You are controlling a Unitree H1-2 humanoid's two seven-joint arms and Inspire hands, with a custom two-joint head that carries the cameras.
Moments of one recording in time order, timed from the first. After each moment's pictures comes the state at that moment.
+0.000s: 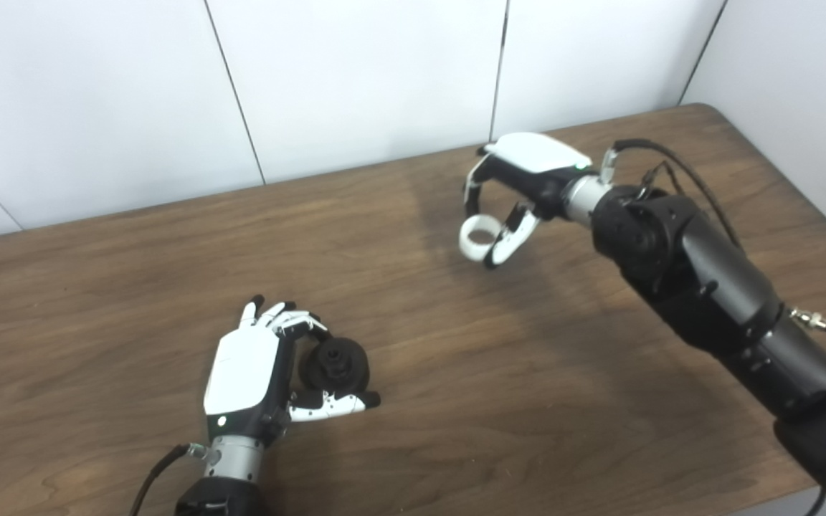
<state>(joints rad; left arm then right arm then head) -0.05 0.14 -0.39 -0.11 0.96 0.11 0.05 -0.51 -0.57 0.36 -0.28 -0.73 0.42 0.60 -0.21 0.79</state>
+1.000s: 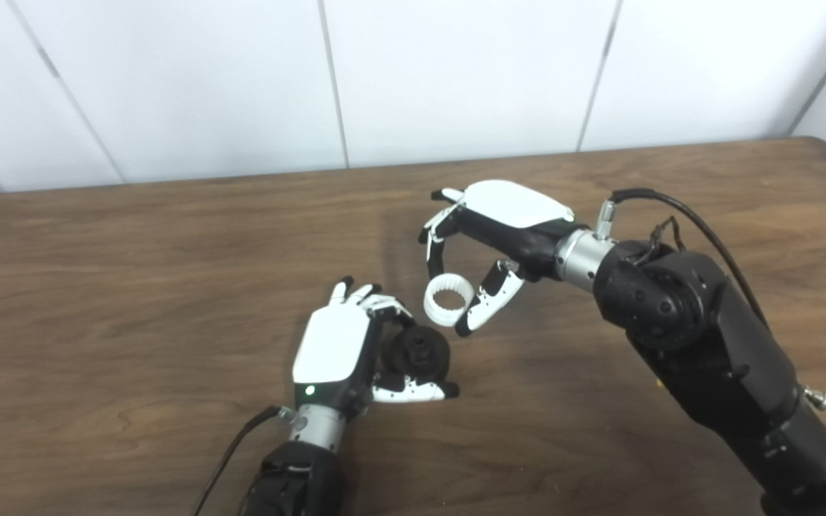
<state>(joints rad) -0.05 0.07 -0.45 -0.10 1.02 0.18 0.06 -0.52 -0.38 0.42 -0.45 -0.73 0.42 0.76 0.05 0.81</state>
